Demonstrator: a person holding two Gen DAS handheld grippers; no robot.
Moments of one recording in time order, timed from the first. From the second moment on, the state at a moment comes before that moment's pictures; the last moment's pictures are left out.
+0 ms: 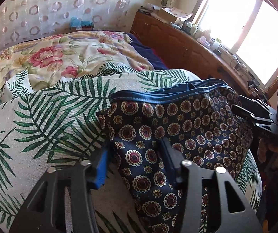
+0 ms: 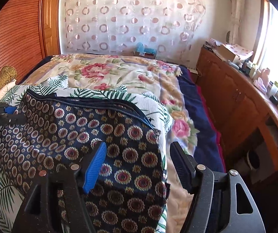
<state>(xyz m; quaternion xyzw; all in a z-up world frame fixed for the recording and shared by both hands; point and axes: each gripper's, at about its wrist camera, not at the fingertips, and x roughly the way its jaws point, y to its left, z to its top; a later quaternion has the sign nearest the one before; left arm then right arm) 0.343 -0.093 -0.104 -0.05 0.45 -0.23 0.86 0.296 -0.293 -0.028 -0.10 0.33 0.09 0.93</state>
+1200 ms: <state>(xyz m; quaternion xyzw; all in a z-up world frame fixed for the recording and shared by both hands) 0.320 -0.033 -0.103 -0.02 0.42 -0.18 0.89 0.338 -0.290 -0.033 -0.05 0.38 0.14 0.91</state>
